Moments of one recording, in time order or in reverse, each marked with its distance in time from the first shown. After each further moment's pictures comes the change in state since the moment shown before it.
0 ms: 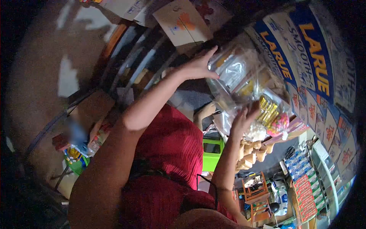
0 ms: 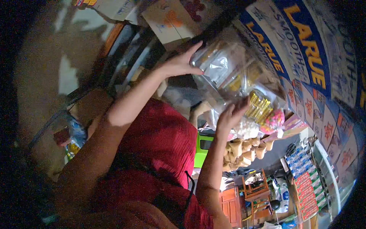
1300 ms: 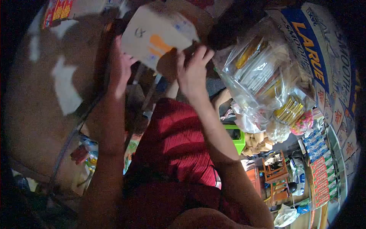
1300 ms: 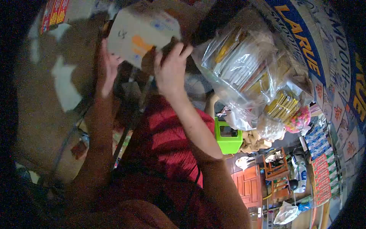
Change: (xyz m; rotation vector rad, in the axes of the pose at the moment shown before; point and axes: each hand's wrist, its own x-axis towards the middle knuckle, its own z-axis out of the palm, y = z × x) left_hand -0.069 -0.082 -0.158 -0.683 0.767 -0.379; right_hand 0.003 -0.049 0.231 -0.122 -0.337 0.025
